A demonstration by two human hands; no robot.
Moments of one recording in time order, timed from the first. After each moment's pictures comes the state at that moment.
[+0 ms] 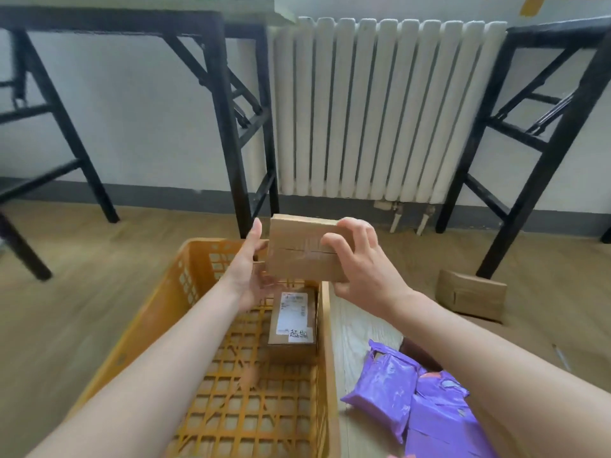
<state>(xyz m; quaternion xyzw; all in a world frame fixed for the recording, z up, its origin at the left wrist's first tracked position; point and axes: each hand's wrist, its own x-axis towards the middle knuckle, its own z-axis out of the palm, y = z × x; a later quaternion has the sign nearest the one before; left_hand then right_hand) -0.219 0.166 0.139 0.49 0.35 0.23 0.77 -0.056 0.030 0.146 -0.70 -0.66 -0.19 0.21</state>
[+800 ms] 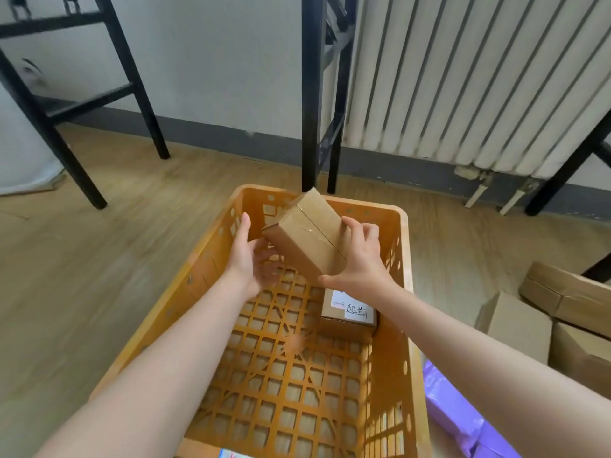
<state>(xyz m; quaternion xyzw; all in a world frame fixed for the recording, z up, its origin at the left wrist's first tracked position) -0.283 0.264 0.025 0.34 0.47 0.28 0.77 -0.118 0.159 0.042 -0.76 -0.53 0.18 0.33</state>
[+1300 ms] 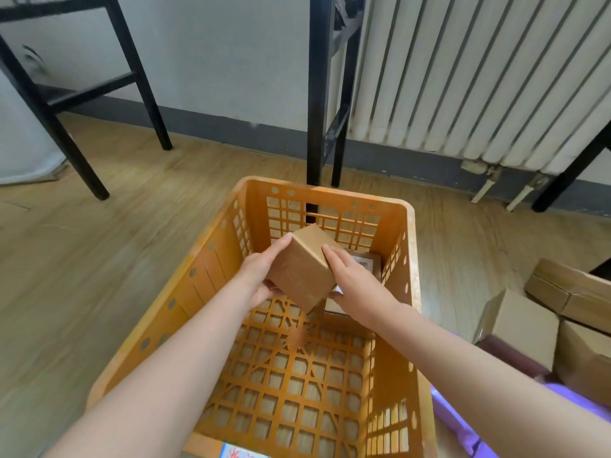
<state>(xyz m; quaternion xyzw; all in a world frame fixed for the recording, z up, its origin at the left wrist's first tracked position) -0.284 0.253 0.002 0.36 0.48 0.24 0.76 -0.127 0.144 0.014 -0.70 -0.69 0.12 0.12</state>
